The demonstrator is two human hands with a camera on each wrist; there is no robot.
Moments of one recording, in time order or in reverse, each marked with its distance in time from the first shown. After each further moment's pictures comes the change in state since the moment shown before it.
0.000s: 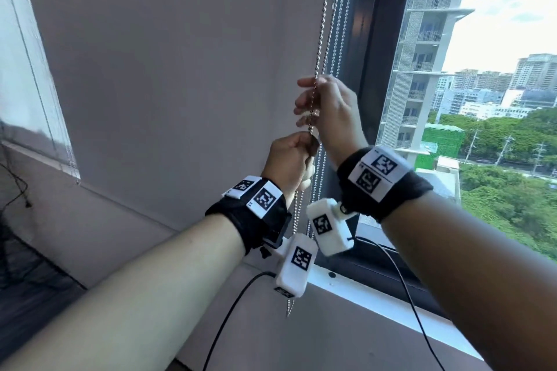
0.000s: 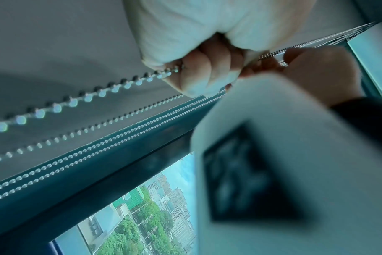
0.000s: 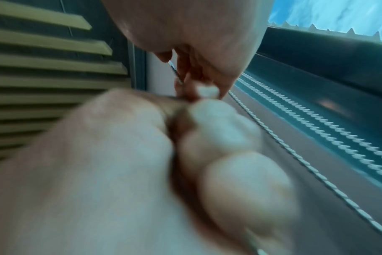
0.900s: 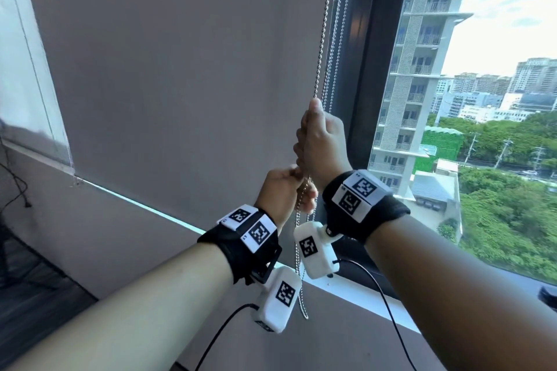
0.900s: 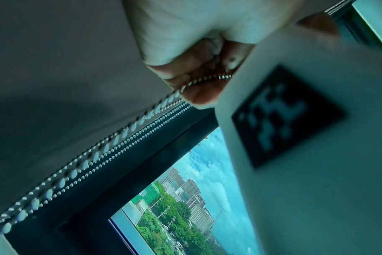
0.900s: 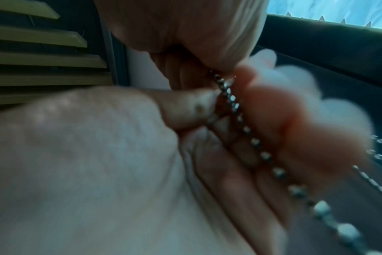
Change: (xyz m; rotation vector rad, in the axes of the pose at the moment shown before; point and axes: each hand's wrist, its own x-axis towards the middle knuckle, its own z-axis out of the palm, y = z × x) left_hand -0.026 -0.030 -0.010 -0.006 -0.011 -0.097; right_hand -0.033 0.008 0.008 0.101 0.025 0.189
